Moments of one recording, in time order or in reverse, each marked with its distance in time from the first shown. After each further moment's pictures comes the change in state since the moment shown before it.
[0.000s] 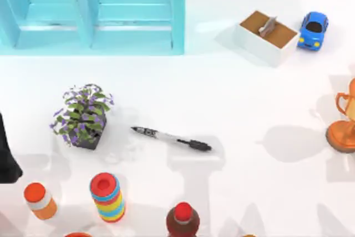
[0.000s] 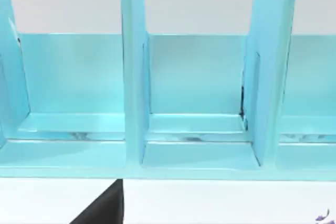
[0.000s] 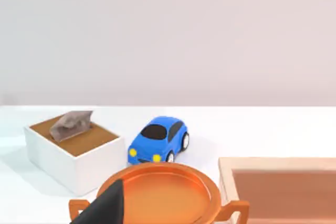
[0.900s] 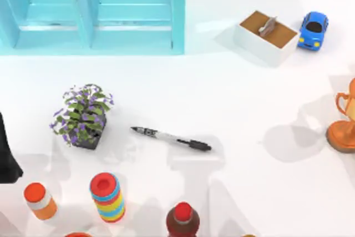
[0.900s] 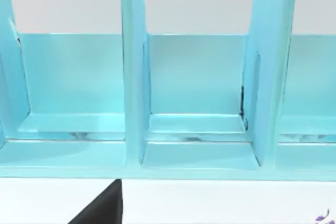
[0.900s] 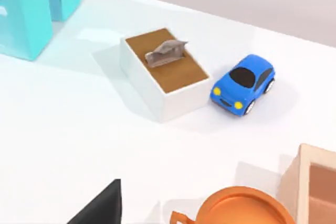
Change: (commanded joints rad) left arm 0.000 0.000 0.000 0.000 0.000 0.000; right arm 0.181 0.723 0.748 -0.466 -0.035 -0.145
